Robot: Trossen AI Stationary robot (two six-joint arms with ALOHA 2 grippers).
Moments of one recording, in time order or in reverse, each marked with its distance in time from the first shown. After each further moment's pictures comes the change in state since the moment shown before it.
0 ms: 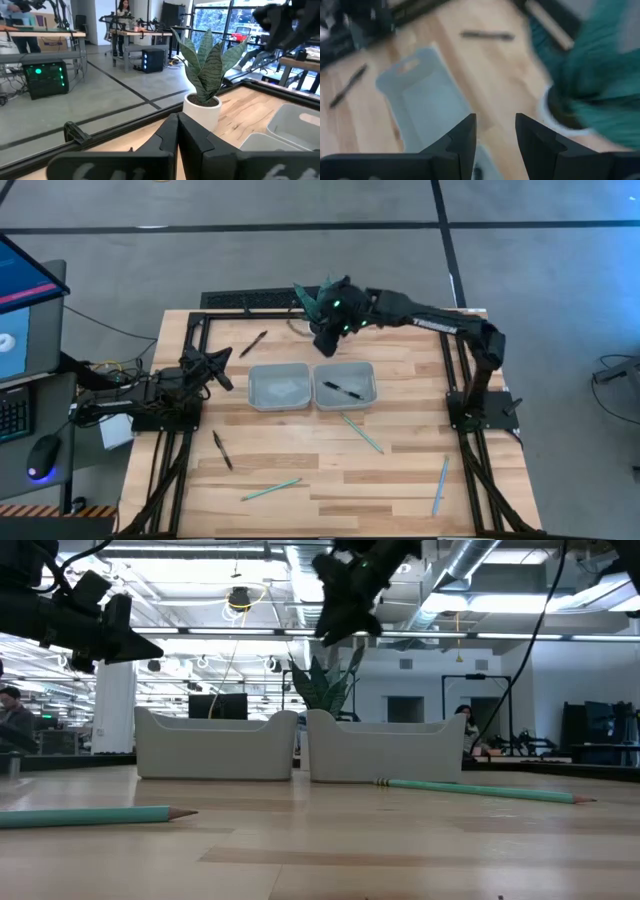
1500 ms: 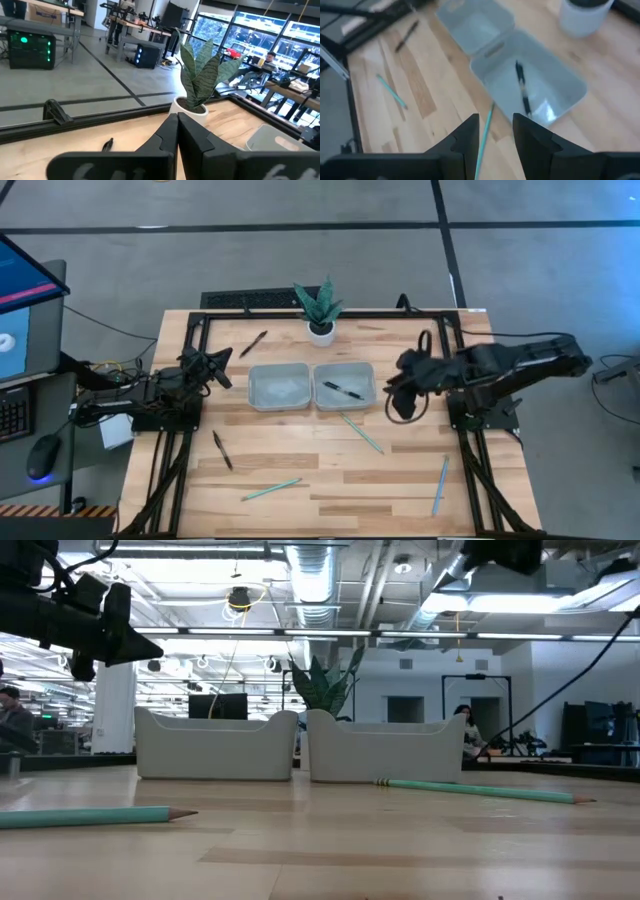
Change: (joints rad) left arm 0.000 0.000 0.005 -0.006 0.008 -0.228; right arm 0.544 -0.743 -0.613 -0.130 0.333 0.515
